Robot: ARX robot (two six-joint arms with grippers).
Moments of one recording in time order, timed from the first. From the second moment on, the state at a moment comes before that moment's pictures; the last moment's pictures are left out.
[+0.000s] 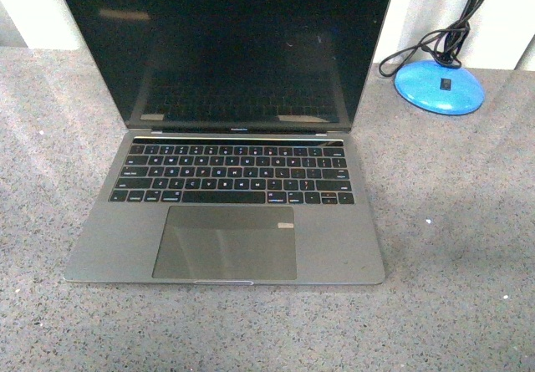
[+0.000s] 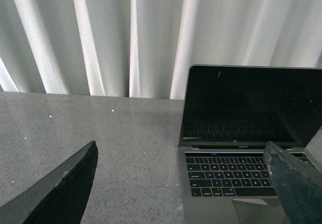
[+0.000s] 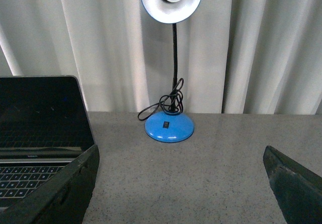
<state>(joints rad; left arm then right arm) 0.00 0.00 0.02 0.00 0.00 0.00 0.00 0.00 0.02 0.00 0.00 -0.01</state>
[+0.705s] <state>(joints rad) -0.02 0.30 0.14 -0.22 -0.28 -0.17 0.05 0.60 0.25 -0.26 0.11 0.05</state>
